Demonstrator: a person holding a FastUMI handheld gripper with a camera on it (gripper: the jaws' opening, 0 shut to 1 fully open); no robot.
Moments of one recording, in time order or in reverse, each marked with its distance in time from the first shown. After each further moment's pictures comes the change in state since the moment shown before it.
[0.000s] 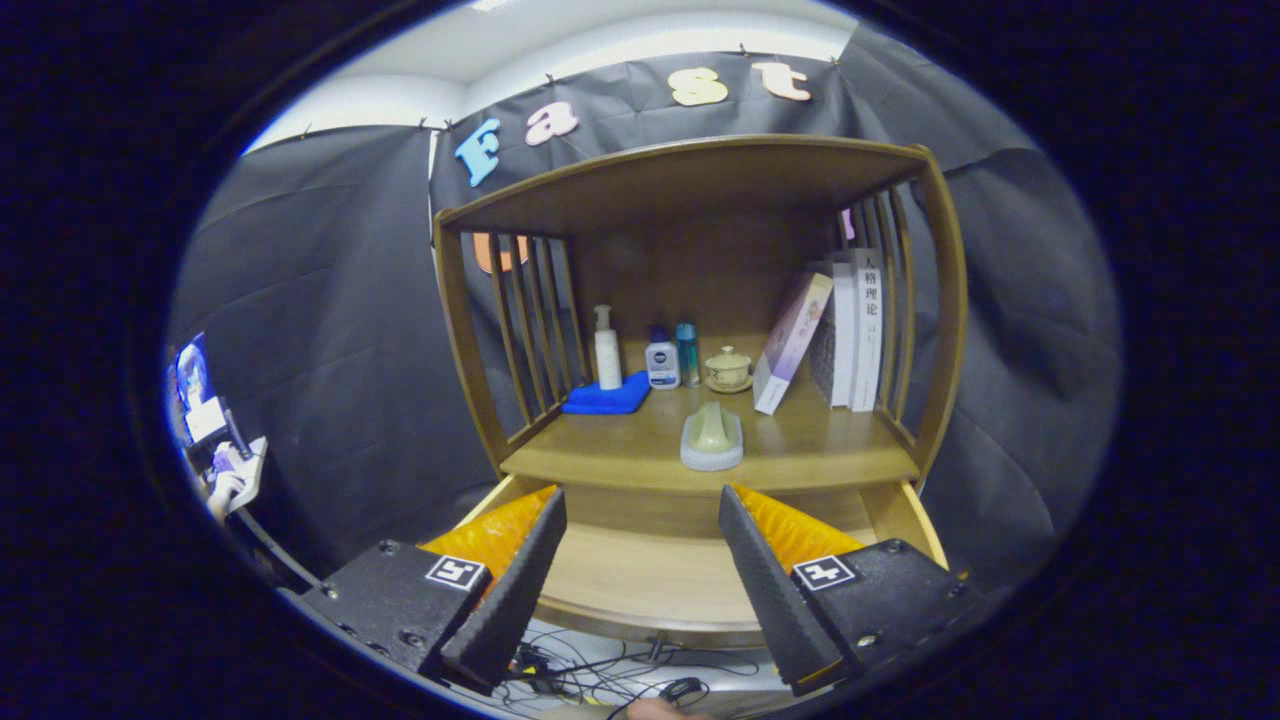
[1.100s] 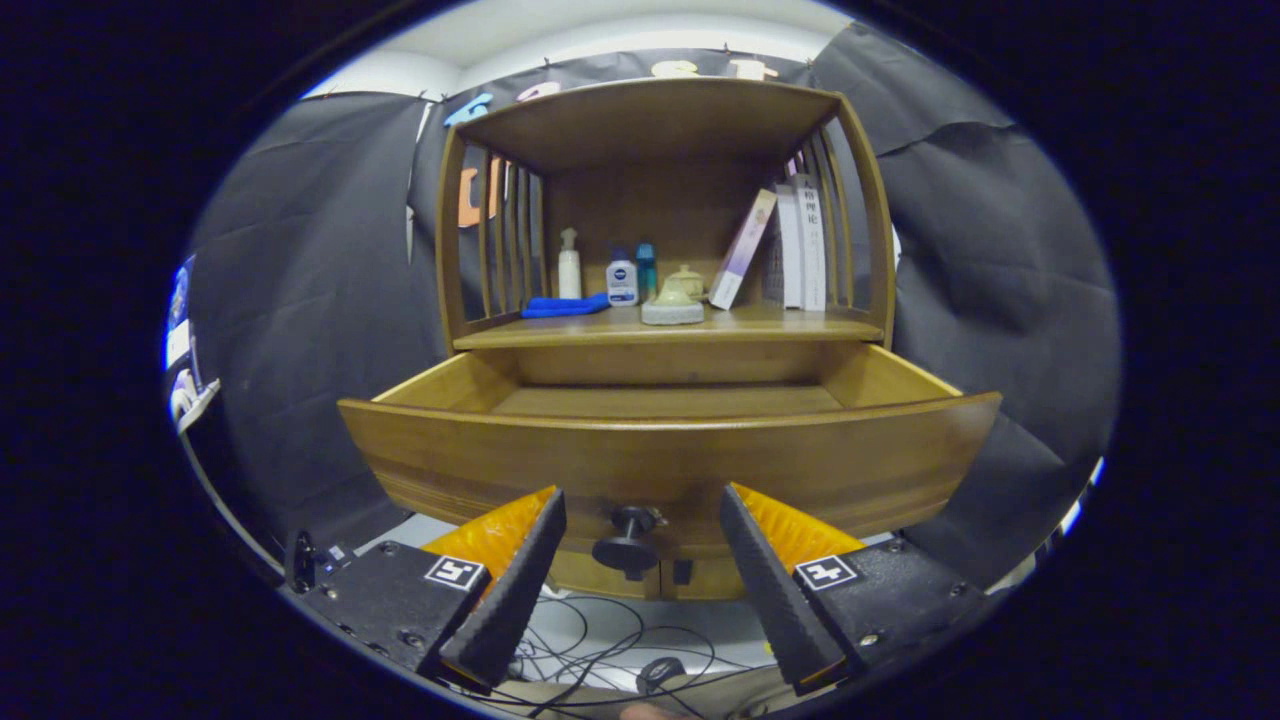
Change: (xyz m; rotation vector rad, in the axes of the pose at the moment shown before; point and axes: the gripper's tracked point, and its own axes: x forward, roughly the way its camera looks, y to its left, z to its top) arm 0.004 -0.026 -0.175 -0.002 0.019 -0.169
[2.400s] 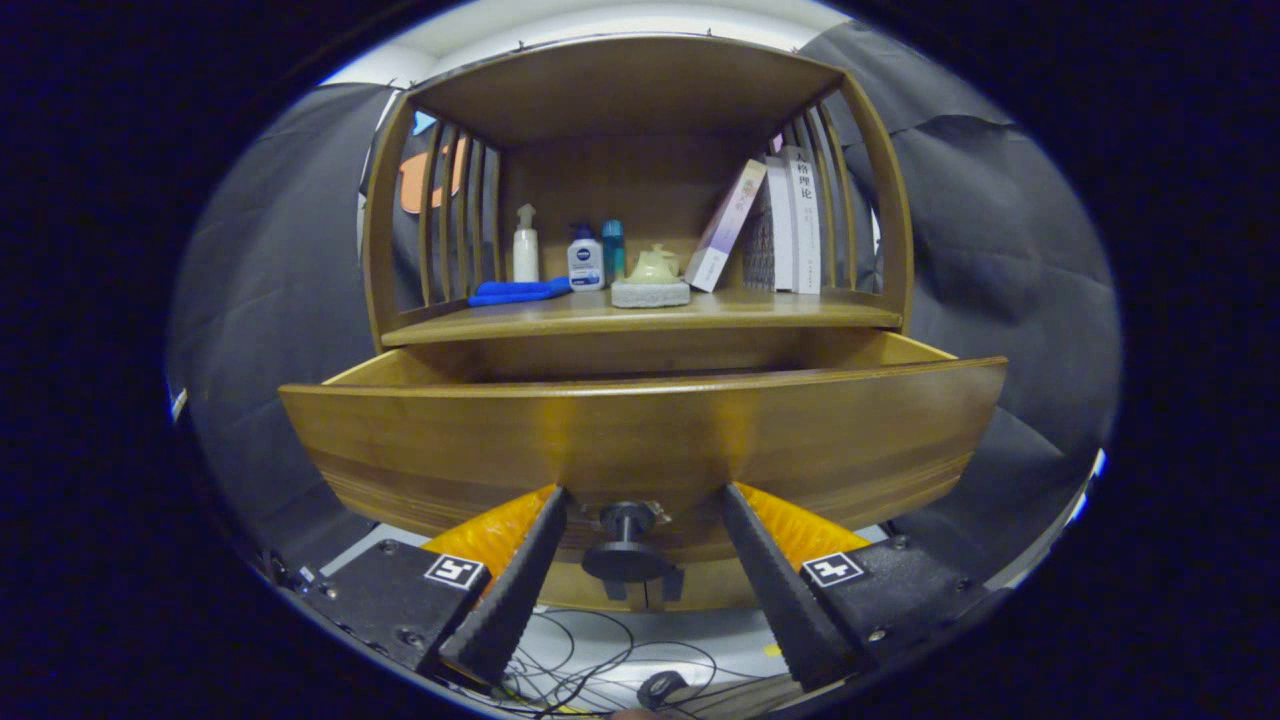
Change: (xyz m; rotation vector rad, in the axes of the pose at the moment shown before) arm 0.082 0.002 0.019 0.020 0.019 -0.103
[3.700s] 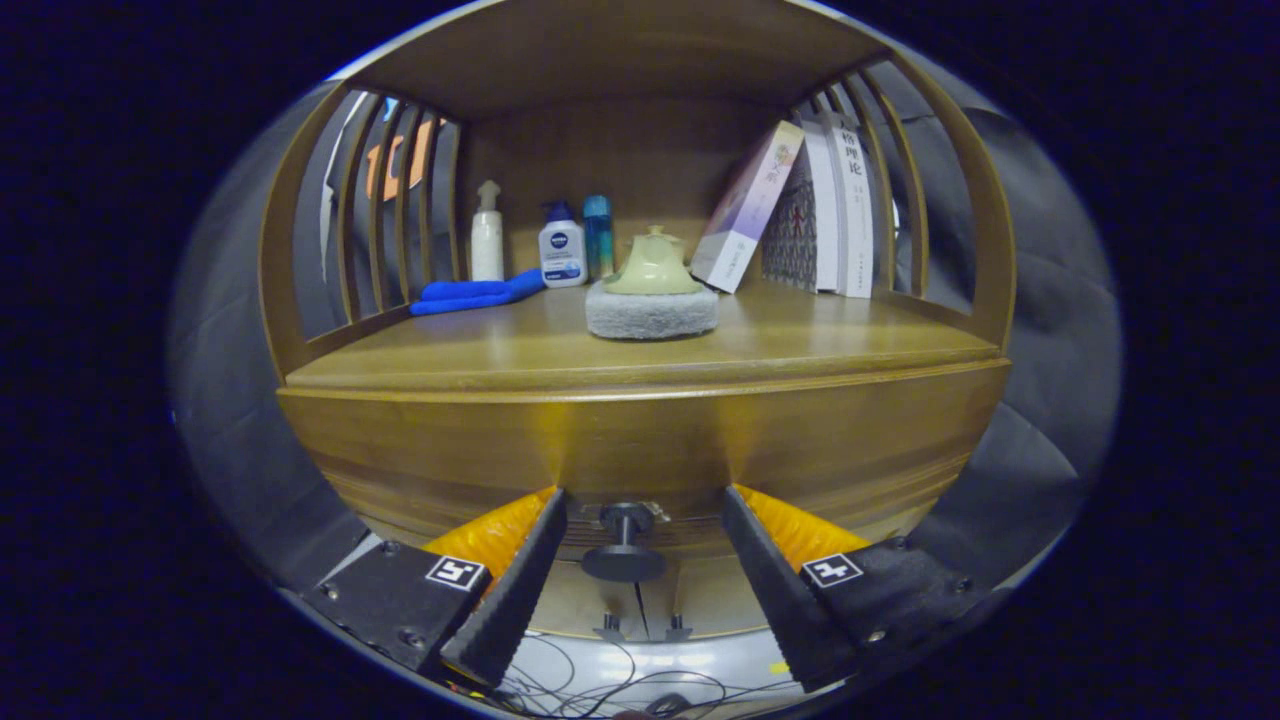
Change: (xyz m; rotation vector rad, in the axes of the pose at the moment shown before) arm 0.111 0.002 0.041 -0.025 0.064 -0.029
